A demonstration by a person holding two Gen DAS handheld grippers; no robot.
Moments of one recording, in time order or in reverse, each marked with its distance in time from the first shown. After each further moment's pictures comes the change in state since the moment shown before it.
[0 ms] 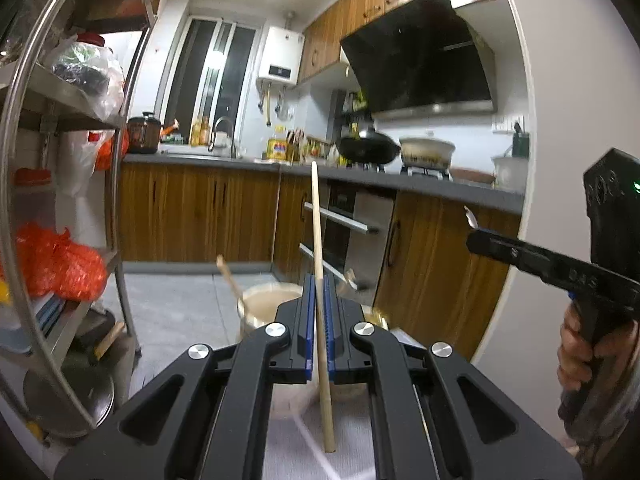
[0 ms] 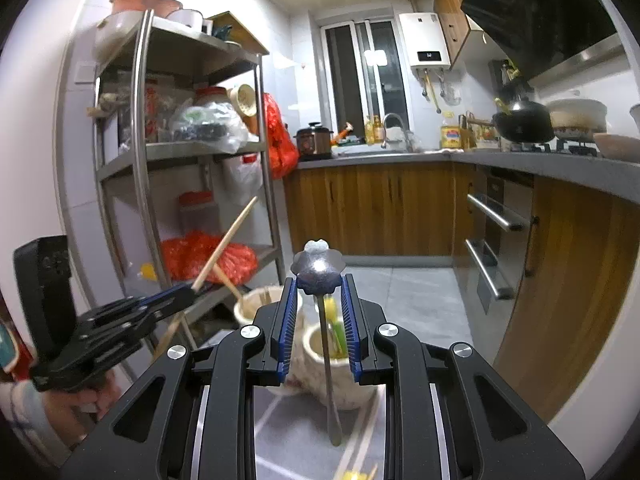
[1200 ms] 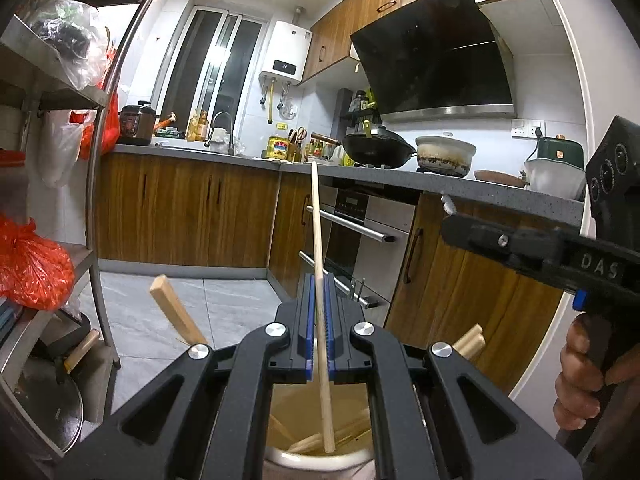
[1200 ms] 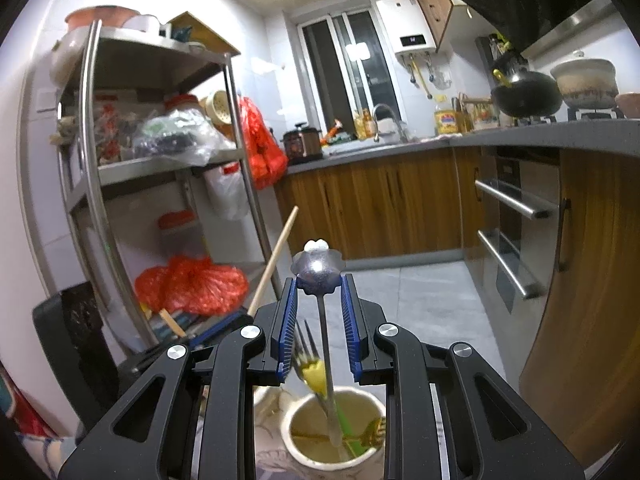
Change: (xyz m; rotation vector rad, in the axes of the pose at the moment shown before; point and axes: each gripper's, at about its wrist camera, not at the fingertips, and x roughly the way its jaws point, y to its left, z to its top) left arm 0.115 0.029 -0.011 -0.031 -0.005 -0.017; right arm 0.109 -0.027 0.006 0.104 0.019 -0.001
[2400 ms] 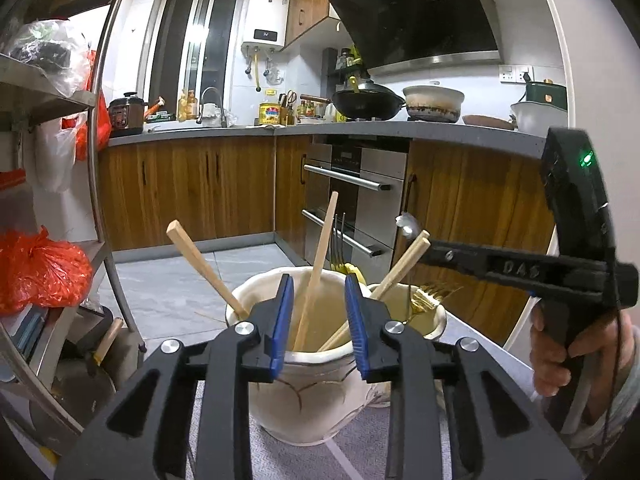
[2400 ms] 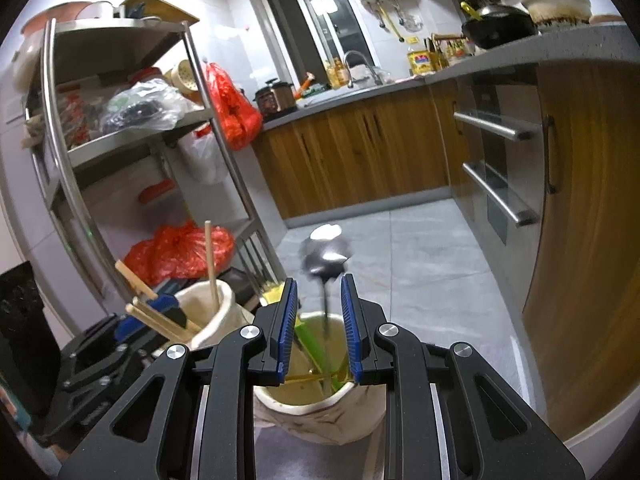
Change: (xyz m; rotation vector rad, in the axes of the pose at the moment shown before) left arm -0.030 -0.013 -0.011 0.117 0.164 0.022; right arm 0.018 -0.028 -0.040 0.144 0.172 -0.025
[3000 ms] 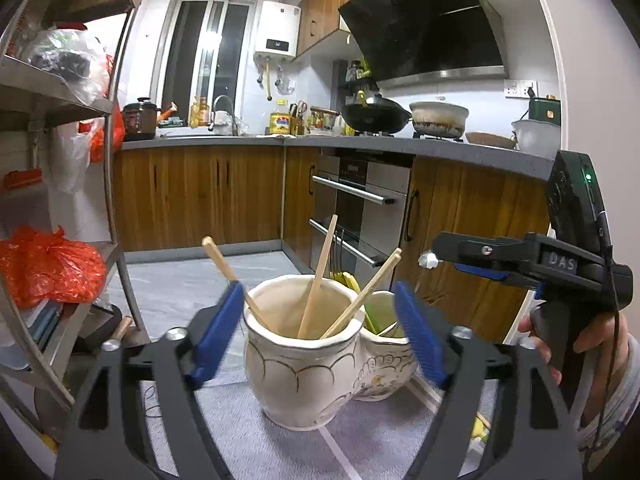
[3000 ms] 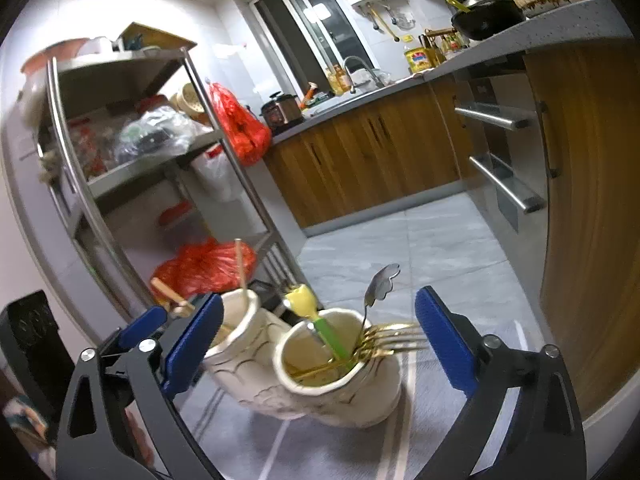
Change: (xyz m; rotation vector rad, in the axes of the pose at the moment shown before) left arm -0.041 -0.006 0.004 -0.029 -0.042 0.043; right arm -0.041 -0.004 0.003 0.097 -0.045 0.083
